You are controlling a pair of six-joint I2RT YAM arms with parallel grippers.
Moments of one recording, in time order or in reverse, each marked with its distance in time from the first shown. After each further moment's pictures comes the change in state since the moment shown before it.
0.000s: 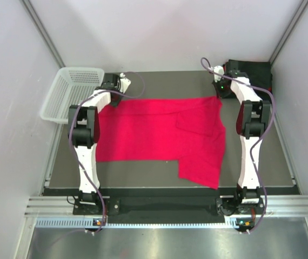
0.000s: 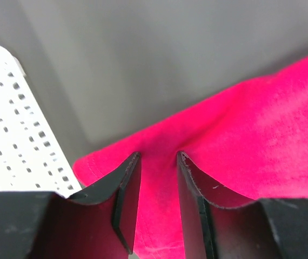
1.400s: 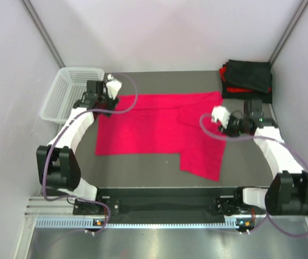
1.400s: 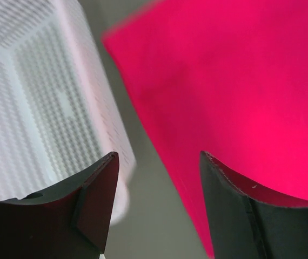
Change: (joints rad) left arm -0.016 -0.673 -0.407 -0.045 0.060 -0.052; right arm -0.008 -1.174 -1.156 0.061 -0.303 -0.578
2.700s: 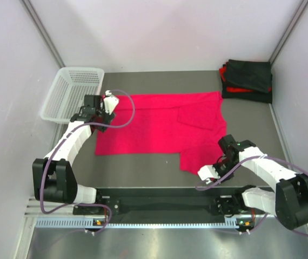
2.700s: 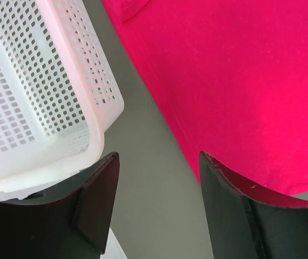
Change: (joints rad) left arm 0.026 -0.171 -0.290 -0.035 -0.064 0.087; right arm 0.341 -0.142 -0.457 -0.367 0.051 -0.631
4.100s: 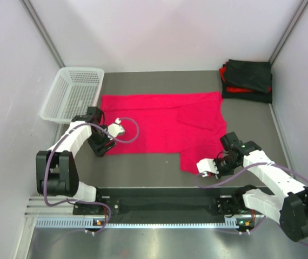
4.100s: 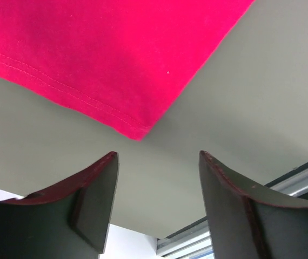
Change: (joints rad) left arm 0.049 0.071 -0.056 -0.452 0.192 0.363; right arm 0.015 -0.114 0.026 0.037 0.043 0.230
